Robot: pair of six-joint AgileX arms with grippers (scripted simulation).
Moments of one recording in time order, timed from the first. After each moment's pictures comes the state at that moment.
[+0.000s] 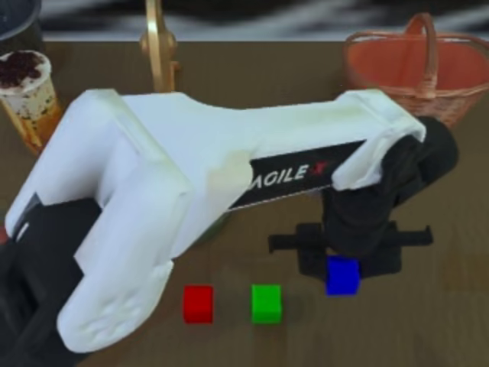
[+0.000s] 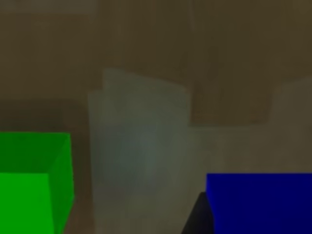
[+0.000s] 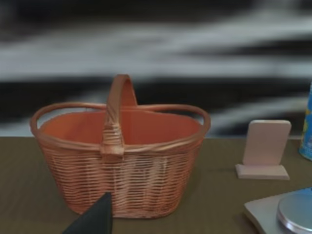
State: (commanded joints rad) left arm -0.99 2.36 1.91 -1.11 -0.01 -0.98; right arm 0.01 0.00 0.00 0.00 0.00 0.00
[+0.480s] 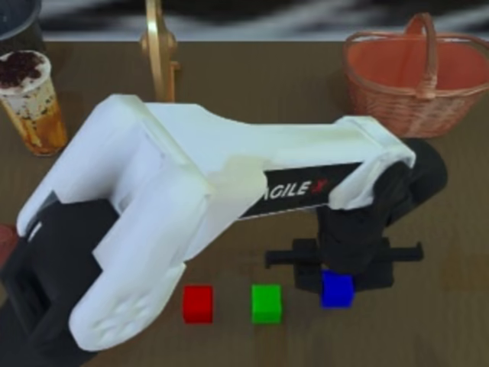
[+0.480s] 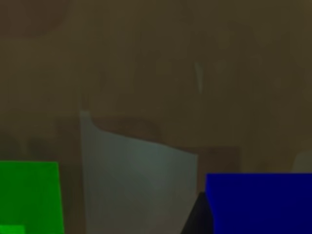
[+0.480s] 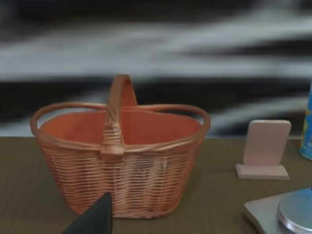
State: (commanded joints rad) left arm -0.99 2.38 1.83 -1.01 -0.01 -0.98; right arm 0.01 0.00 0.00 0.00 0.00 0.00
